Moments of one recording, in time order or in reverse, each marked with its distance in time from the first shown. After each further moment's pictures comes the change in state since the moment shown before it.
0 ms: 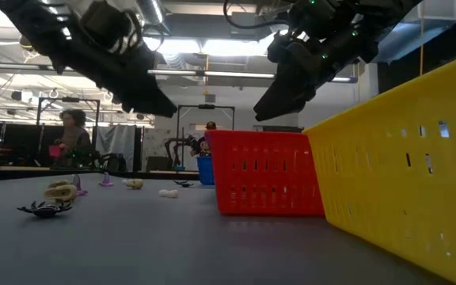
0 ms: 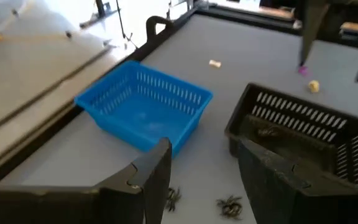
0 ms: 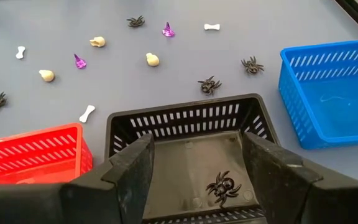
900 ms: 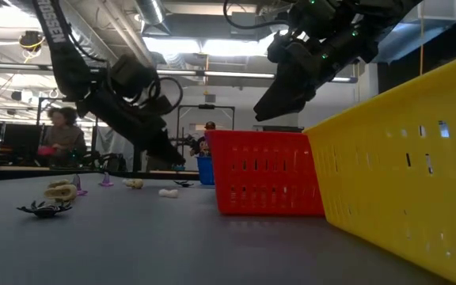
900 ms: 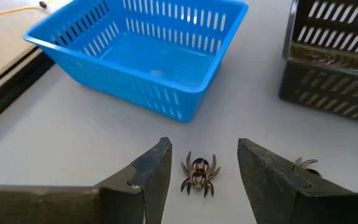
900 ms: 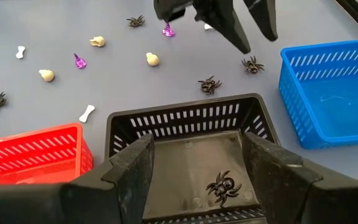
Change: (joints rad) left arm 0.118 0.466 0.001 0.323 0.147 0.178; right arm 0.000 0.000 0.000 0.000 0.000 0.000
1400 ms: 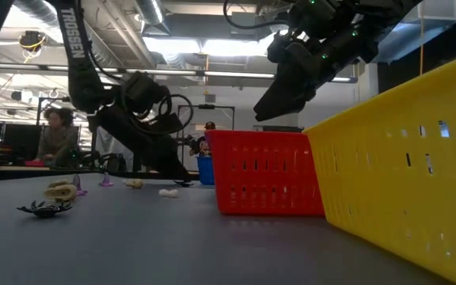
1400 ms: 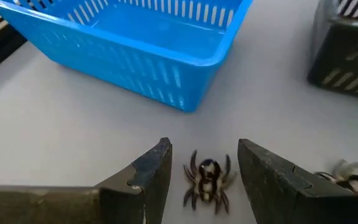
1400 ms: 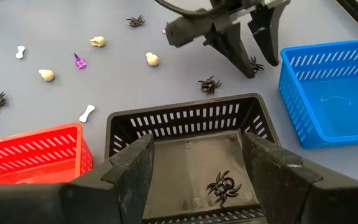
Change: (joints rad) left arm 0.000 0.186 0.064 0.074 -0.010 -0.002; right arm 0.000 0.000 0.000 0.000 0.000 0.000
